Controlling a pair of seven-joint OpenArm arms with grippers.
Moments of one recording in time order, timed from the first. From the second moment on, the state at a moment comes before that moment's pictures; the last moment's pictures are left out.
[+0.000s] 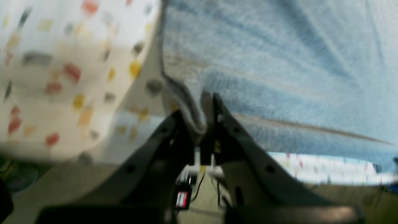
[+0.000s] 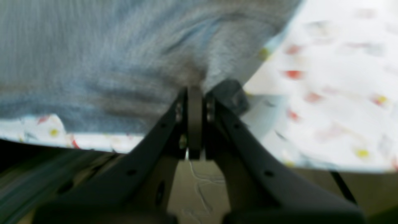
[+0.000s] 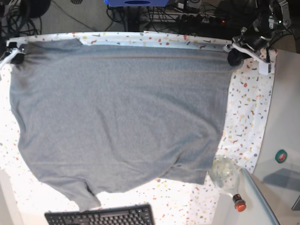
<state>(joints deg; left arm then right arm) 34.5 -14.5 -26.0 97.4 -43.1 -17.7 40.2 -16.1 13.9 43.5 81.6 28.0 40.0 -64.5</state>
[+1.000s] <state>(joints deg) 23.0 -12.7 -27.5 96.5 -42.4 -16.8 52.3 -8.5 15.4 35.0 86.7 27.8 30.2 -68.5</state>
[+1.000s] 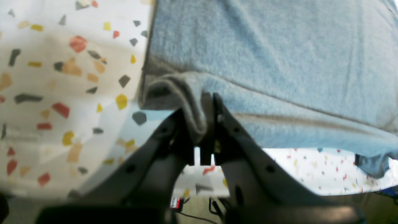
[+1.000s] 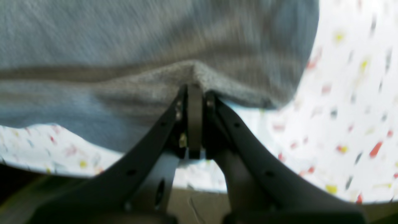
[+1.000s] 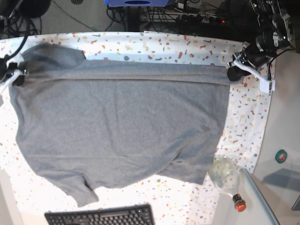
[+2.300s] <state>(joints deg) 1.3 -12.7 -24.4 71.2 -42.1 -16.6 48.8 15.0 23.1 16.7 52.2 27.6 26.7 -50.2</state>
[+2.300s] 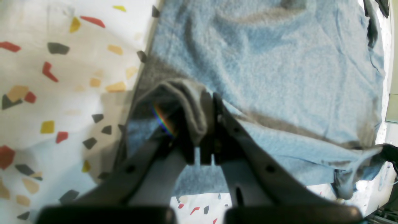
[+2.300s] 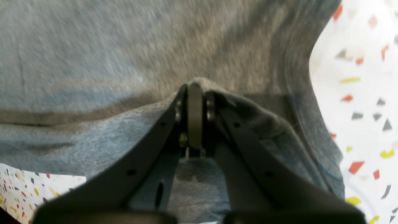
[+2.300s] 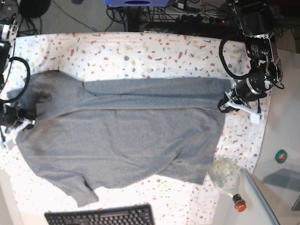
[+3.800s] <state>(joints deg) 20.1 -12.5 -51.7 75.9 -34.7 -40.8 48.6 -4.9 13.8 34.9 62.6 28.5 26.6 -50.2</state>
